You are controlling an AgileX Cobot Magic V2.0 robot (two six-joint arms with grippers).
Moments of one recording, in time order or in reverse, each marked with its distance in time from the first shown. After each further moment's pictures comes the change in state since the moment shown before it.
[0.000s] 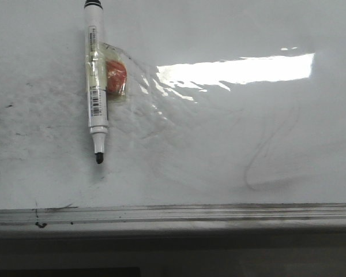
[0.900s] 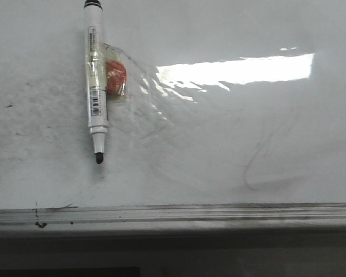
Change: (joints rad) left arm 0.583 -0.512 0.015 -0.120 0.488 0.217; right arm -0.019 -0.055 -0.044 -0.004 0.047 0.000
